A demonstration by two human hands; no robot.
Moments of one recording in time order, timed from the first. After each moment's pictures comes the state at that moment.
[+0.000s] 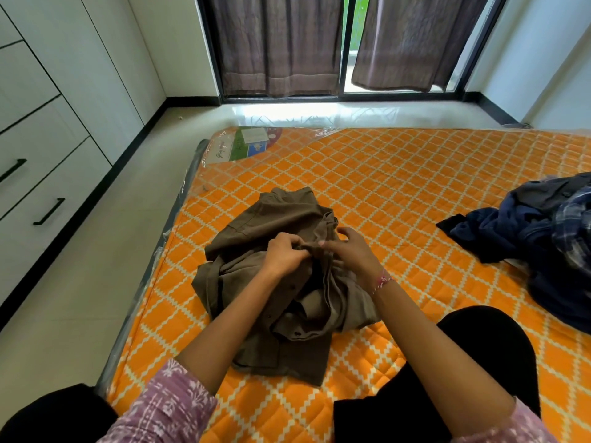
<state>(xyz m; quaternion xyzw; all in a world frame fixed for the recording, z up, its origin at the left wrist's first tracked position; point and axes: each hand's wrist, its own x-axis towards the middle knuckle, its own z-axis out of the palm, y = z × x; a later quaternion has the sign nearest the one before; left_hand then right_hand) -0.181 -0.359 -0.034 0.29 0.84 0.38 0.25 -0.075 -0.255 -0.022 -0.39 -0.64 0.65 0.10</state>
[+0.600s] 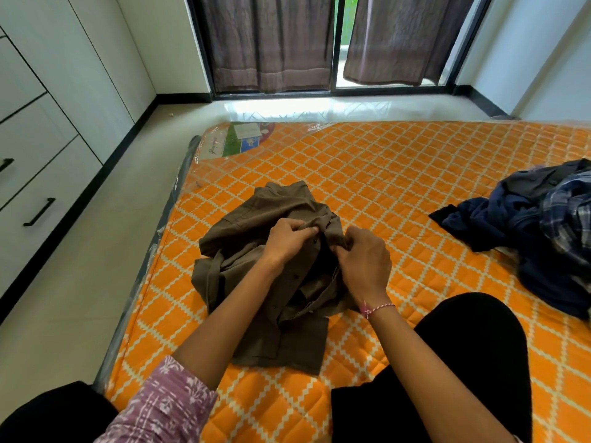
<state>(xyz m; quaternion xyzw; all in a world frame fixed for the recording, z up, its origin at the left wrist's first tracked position) -0.172 -0.350 -0.022 0.28 0.79 0.46 0.28 -0.041 -0.291 -0.012 -0.44 -0.83 0.22 0.26</state>
